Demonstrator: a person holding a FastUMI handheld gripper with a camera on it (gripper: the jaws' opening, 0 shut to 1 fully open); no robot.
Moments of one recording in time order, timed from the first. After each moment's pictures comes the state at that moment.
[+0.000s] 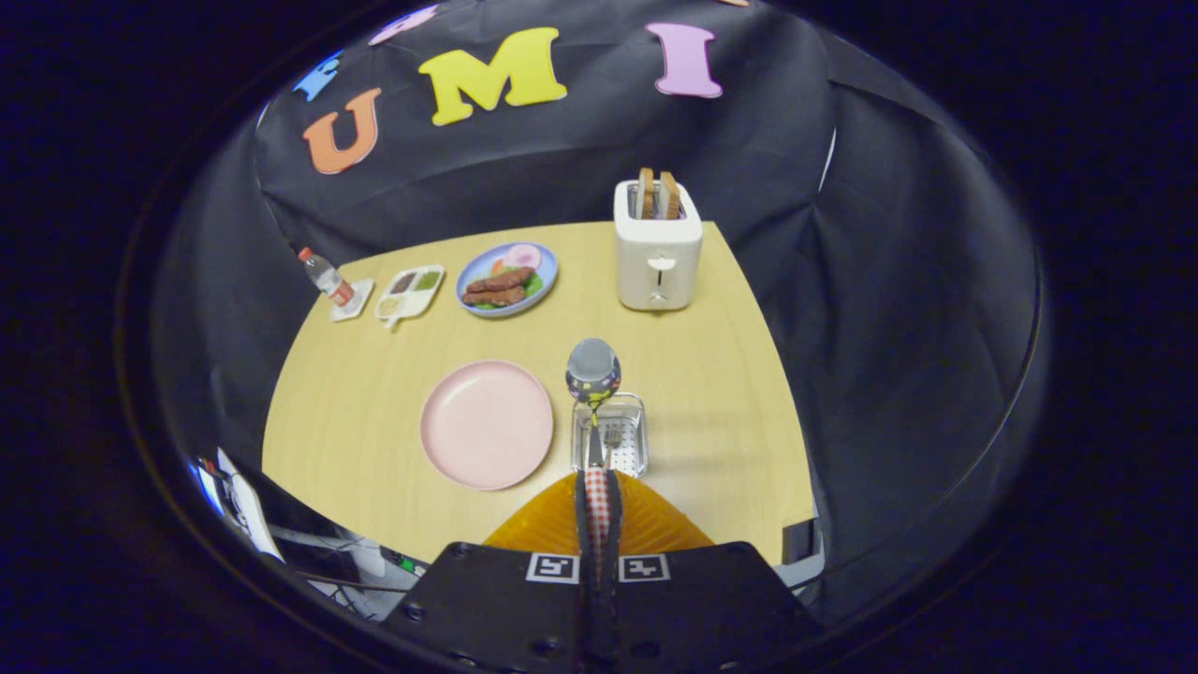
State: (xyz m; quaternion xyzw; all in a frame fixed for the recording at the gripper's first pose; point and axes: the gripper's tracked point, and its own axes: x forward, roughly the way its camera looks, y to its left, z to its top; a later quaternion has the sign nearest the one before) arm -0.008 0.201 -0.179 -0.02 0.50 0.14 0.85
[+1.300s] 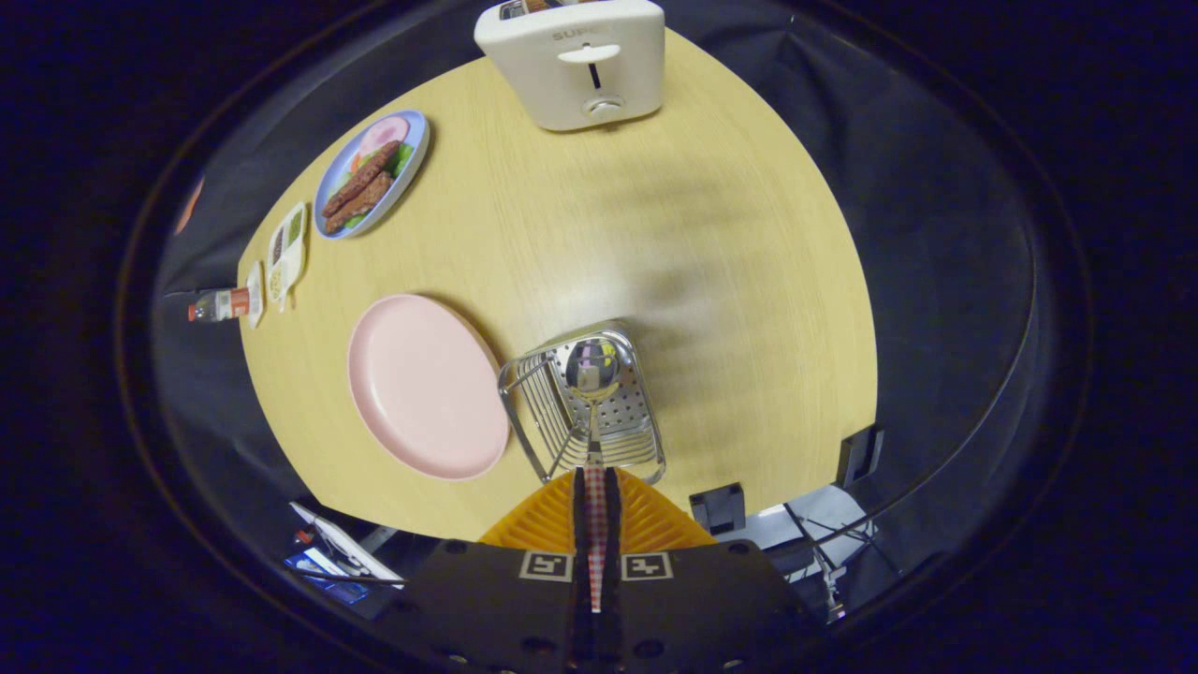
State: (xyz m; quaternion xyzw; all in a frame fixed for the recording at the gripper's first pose) arm 0.033 0.230 -0.272 0.05 0.77 0.04 0.64
